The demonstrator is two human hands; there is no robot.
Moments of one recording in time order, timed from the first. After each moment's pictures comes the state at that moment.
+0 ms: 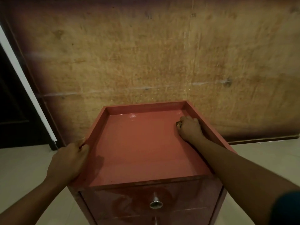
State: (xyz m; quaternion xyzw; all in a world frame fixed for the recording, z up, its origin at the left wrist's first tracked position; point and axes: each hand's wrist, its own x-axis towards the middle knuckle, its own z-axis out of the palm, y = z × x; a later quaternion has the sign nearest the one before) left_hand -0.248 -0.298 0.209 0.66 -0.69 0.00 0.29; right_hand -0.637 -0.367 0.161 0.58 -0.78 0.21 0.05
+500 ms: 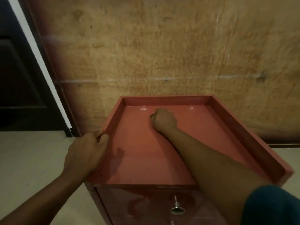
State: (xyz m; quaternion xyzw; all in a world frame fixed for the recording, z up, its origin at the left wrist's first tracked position) left_hand -0.242 -0.308 0.203 0.68 -0.66 -0.03 0.32; right_hand -0.476 -0.443 0.168 0.62 -0.73 0.28 -0.06
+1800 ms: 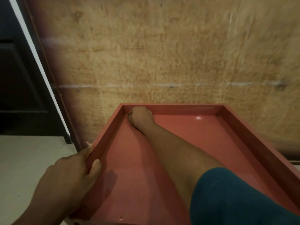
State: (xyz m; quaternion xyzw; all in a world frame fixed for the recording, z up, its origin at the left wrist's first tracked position) left_hand -0.252 -0.305 0.211 0.73 -0.66 0.02 0.16; right_hand -0.410 -0.553 0.174 0.73 -0.63 0.25 -0.02
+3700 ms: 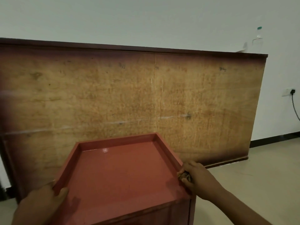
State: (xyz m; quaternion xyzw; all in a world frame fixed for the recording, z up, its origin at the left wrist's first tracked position) left_hand -0.240 -0.317 0.196 0.71 -0.64 -0.08 0.27; right_hand -0.691 -0.171 0.192 0.67 -0.69 0.26 0.04
